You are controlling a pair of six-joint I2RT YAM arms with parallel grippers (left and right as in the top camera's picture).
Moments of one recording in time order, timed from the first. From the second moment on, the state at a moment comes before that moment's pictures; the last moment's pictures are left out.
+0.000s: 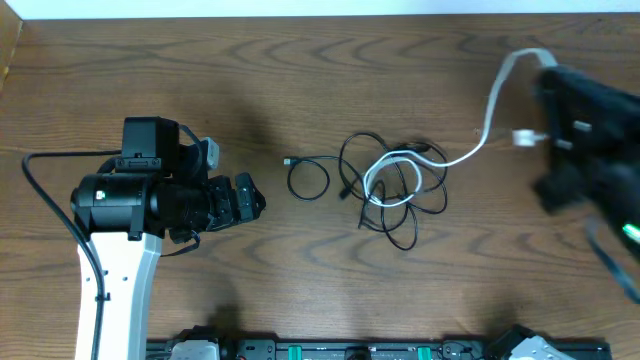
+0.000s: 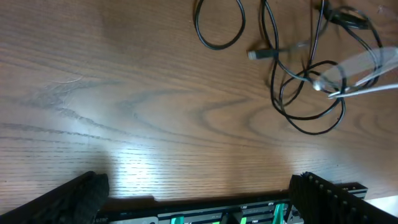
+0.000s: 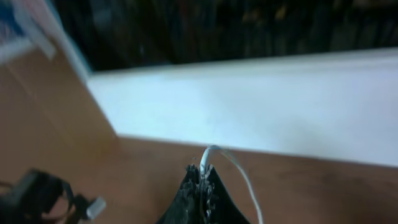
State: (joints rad) left arm 0.00 1.20 1.29 -1.41 0.36 -0.25; right arm 0.65 1.21 2.18 -1.11 0.21 0.31
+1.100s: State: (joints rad) left arm 0.00 1.20 1.29 -1.41 0.36 -0.25; right arm 0.65 1.81 2.14 -1.41 0.01 0.33
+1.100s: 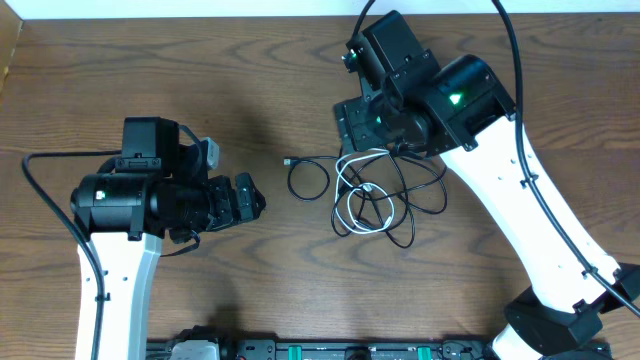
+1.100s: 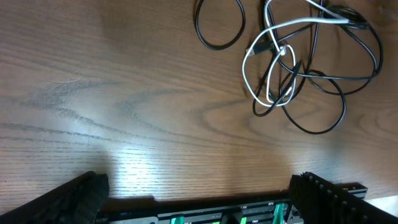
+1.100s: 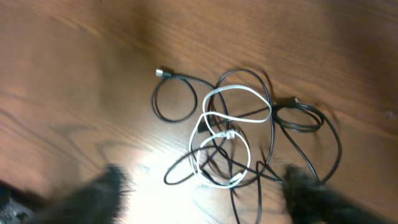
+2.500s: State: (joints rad) left arm 0.00 1.20 1.29 -1.41 0.36 -0.25; right arm 0.79 1.82 1.19 -0.89 -0.03 0.03
